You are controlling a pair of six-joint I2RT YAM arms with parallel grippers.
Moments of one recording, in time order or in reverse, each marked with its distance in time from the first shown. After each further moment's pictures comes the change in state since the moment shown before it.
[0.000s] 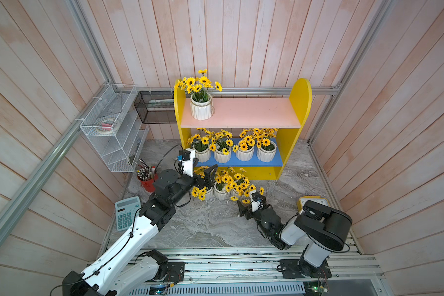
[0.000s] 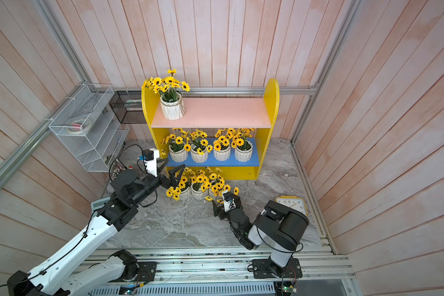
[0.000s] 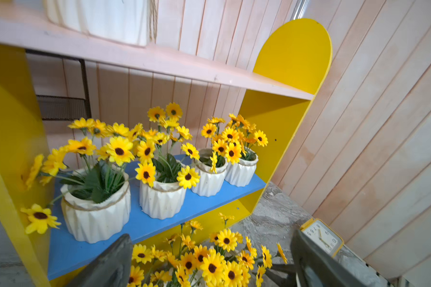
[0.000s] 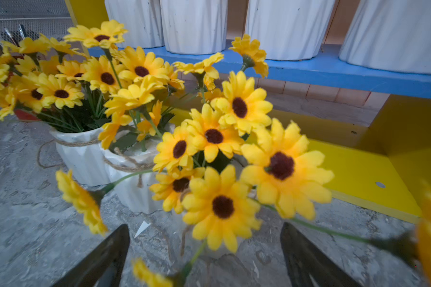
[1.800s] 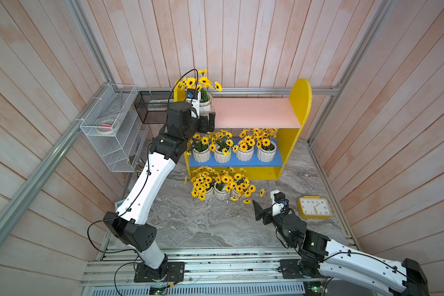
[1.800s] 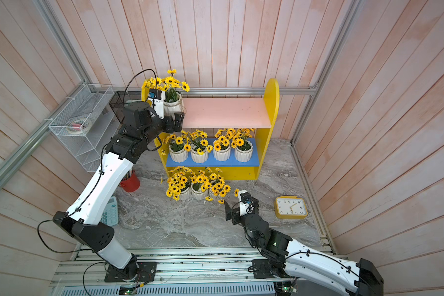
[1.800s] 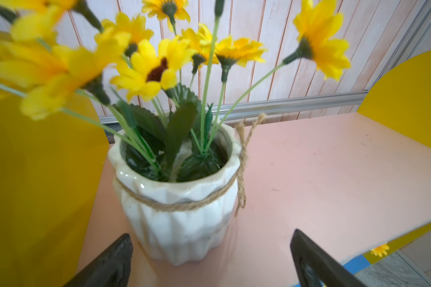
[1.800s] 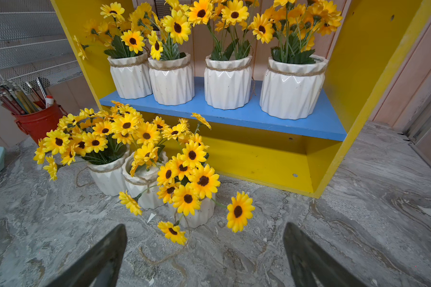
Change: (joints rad) left arm 0.112 0.692 1.113 -0.561 -0.175 0.166; right arm 0.135 -0.998 0.088 -1.112 0.218 0.103
